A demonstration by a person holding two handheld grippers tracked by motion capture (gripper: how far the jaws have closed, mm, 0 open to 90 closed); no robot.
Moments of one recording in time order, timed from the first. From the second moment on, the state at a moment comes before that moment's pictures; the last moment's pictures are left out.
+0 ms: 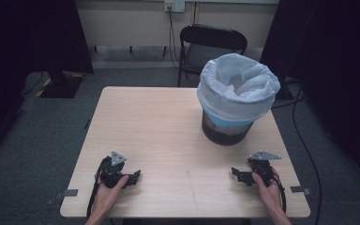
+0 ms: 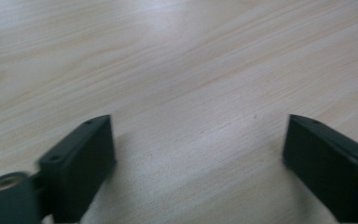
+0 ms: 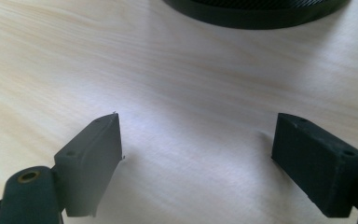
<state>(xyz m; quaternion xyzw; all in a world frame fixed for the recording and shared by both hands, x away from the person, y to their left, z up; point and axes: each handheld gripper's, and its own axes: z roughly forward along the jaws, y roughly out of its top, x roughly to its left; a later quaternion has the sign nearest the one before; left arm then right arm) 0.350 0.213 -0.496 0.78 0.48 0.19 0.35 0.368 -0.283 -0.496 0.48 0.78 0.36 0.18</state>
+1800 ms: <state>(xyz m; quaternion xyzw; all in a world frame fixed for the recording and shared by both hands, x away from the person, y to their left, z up) 0.513 0.043 -0.426 0.75 0.41 0.16 0.49 0.464 -0.342 -0.409 0.52 0.71 0.40 0.25</state>
